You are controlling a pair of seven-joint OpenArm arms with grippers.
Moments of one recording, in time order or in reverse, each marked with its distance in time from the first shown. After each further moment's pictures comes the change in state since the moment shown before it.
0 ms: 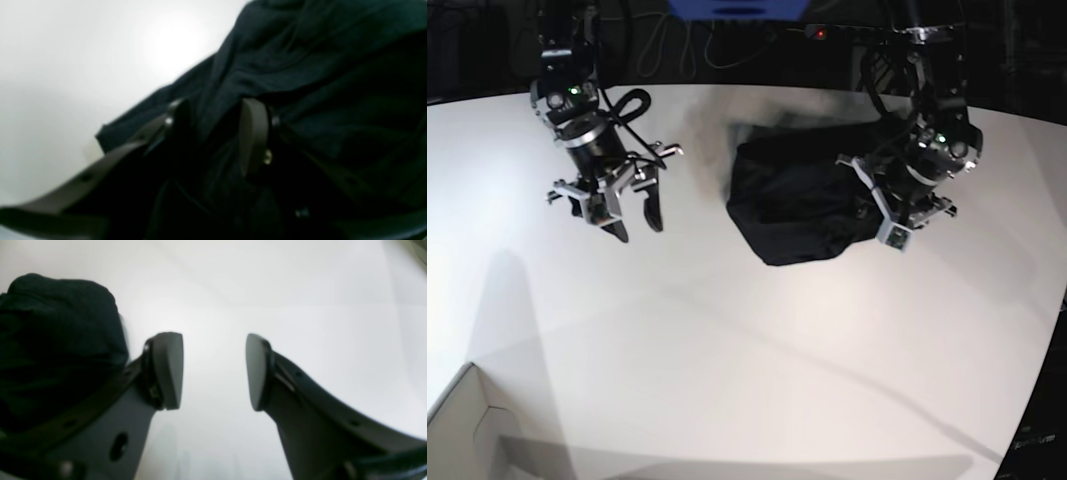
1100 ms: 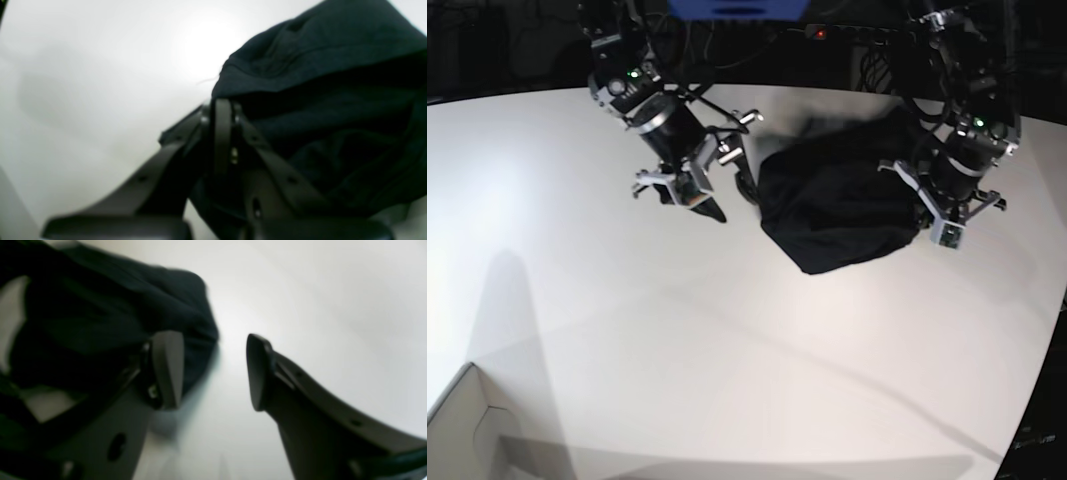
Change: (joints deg) left arm 2.5 0.2 -9.9 8.5 -0.7 -0.7 0.4; right arm -0.9 -1.7 -17.6 -0.2 0.0 -0.2 0.1
